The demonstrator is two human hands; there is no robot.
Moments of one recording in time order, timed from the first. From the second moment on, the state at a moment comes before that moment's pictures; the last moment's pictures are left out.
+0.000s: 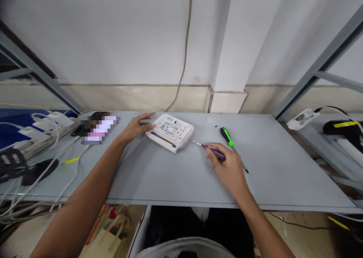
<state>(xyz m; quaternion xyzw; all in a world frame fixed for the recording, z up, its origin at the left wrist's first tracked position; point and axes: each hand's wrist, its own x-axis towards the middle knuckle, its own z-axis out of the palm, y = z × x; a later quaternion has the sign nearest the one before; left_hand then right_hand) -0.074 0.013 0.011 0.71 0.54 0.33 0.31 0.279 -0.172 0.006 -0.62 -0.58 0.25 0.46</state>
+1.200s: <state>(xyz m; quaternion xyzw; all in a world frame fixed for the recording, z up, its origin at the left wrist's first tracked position) -0.034 0.016 -0.011 0.73 0.50 0.36 0.30 0.188 -0.183 0.032 -0.58 -0.78 -0.18 0.12</state>
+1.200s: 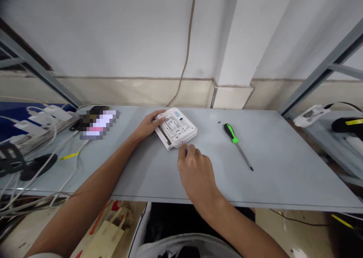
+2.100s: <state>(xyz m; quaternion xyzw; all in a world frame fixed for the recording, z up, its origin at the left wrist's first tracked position) -0.033 0.016 -0.013 0.73 0.49 0.36 0.30 0.252 -0.168 -0.011 -0.56 -0.73 -0.09 0.38</state>
